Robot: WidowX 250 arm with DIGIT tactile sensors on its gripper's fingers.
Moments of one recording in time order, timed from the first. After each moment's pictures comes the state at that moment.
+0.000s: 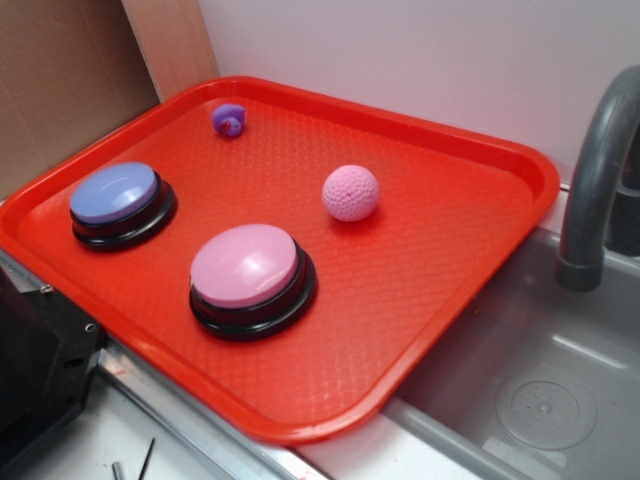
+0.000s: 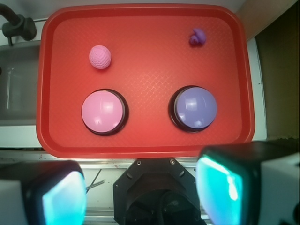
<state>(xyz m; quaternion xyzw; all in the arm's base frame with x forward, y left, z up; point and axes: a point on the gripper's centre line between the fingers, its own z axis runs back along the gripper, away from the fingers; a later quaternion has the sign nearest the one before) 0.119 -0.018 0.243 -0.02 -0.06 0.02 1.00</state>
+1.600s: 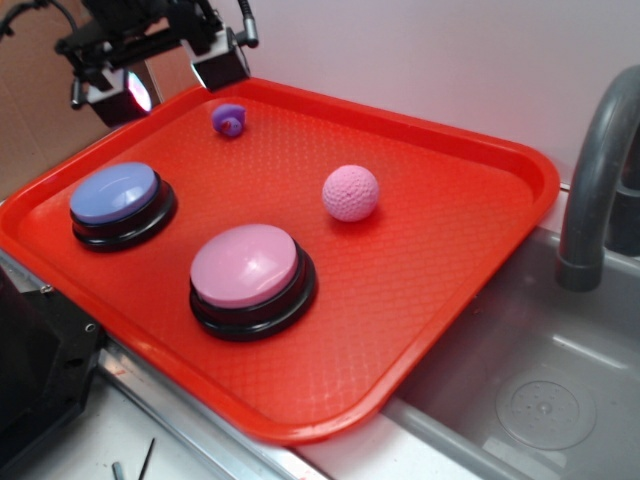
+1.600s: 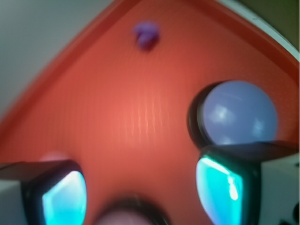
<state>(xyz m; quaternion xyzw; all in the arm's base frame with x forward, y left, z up) 0.213 0.011 0.119 -0.03 -0.17 0.47 0.87</state>
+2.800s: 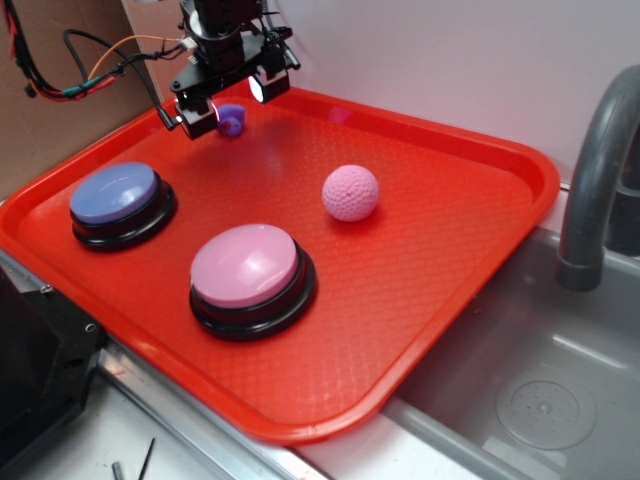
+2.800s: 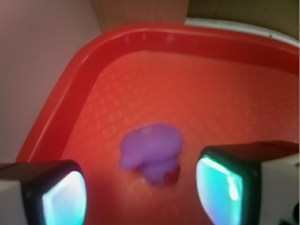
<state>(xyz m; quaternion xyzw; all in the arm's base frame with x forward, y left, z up) 0.302 0.101 0.039 0.10 -0.21 0.62 0.75</state>
